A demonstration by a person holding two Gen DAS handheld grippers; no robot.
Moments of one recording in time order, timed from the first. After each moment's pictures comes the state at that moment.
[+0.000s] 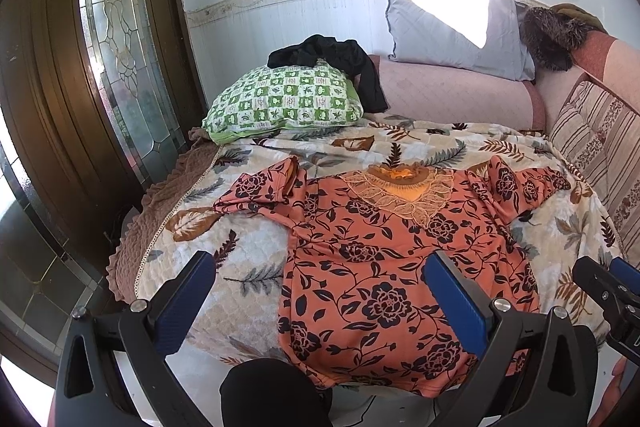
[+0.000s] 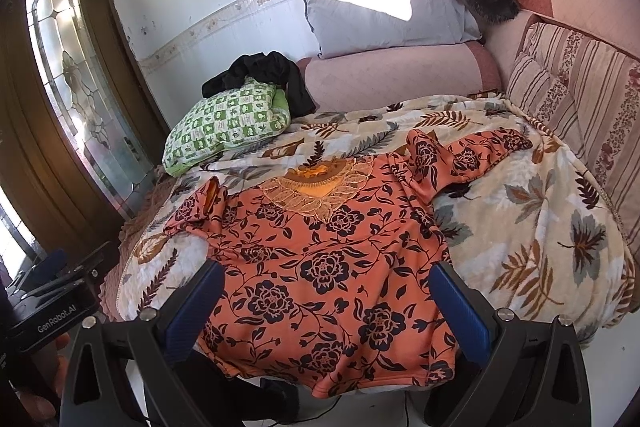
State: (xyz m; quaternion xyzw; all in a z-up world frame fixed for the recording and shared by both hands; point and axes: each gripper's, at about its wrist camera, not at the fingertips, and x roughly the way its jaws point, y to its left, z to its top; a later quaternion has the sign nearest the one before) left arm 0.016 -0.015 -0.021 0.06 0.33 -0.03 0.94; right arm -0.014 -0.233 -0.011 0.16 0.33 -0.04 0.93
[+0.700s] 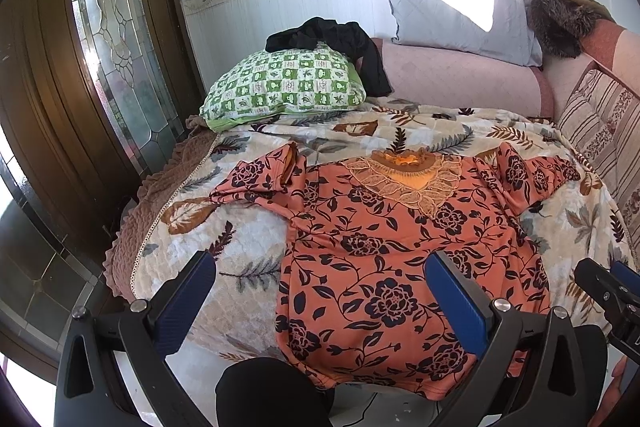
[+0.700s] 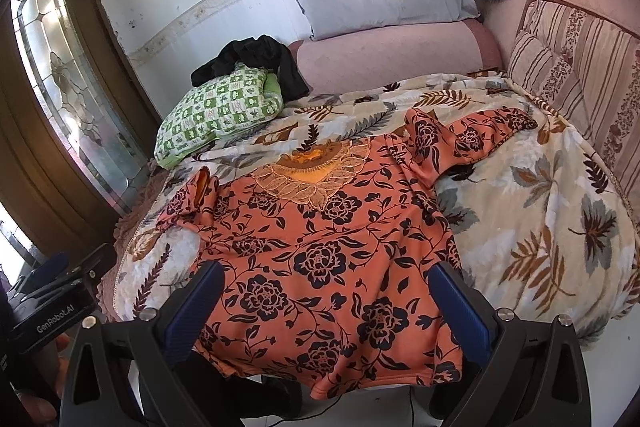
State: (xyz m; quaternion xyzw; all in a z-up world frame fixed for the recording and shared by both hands) left arm 0.041 -0.021 -0.039 0.07 0.35 -0.02 0.93; right arm 0.009 -0.245 -0.035 0.18 0.35 -0.04 0.92
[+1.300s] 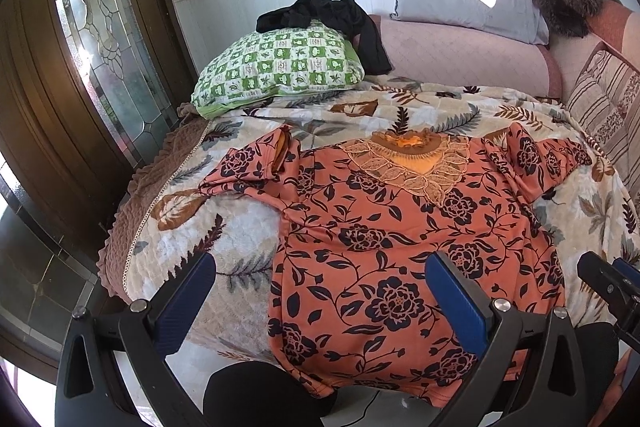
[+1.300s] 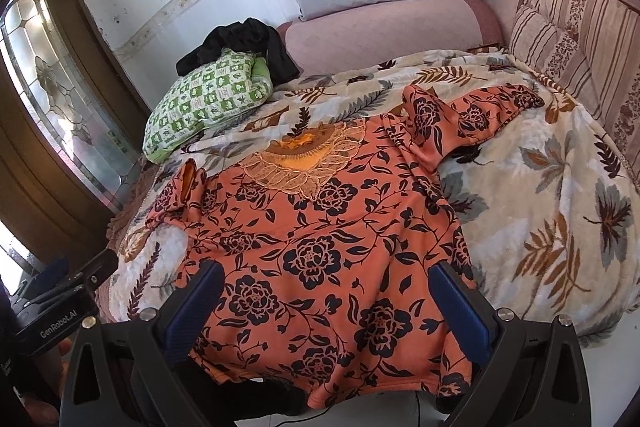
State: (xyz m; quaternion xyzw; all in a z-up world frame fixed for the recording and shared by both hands) left arm 0.076 -0.037 -0.063 0.09 0.38 -0.02 0.92; right arm 0.044 -0.260 -0.064 0.20 0.38 -0.04 0.90
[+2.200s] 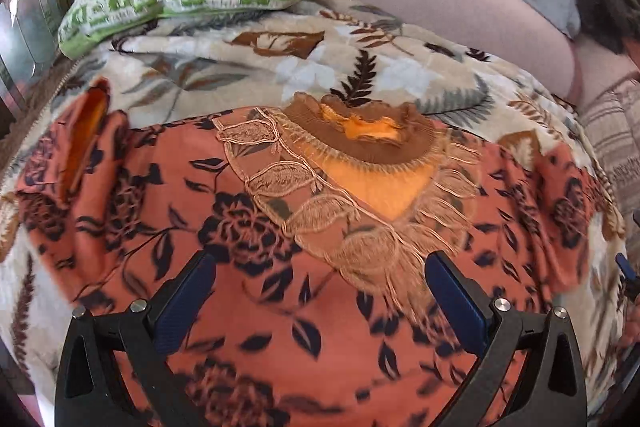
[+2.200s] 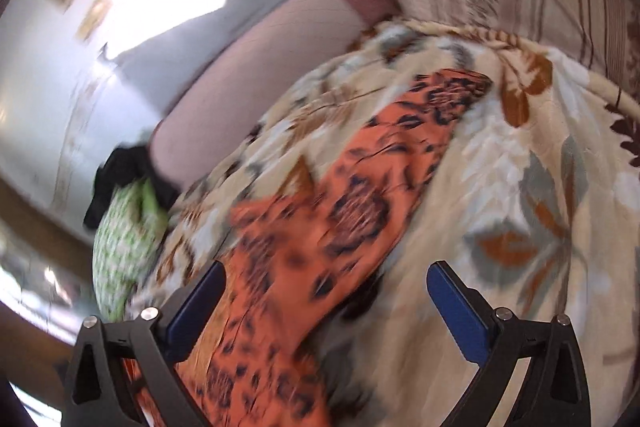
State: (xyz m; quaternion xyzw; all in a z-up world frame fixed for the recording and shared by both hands) left arm 0.326 -0.125 -0.217 -0.01 0.51 -0.09 0.86; right arm 0.205 -0.580 -0.182 0.43 0.32 -0.15 0.83
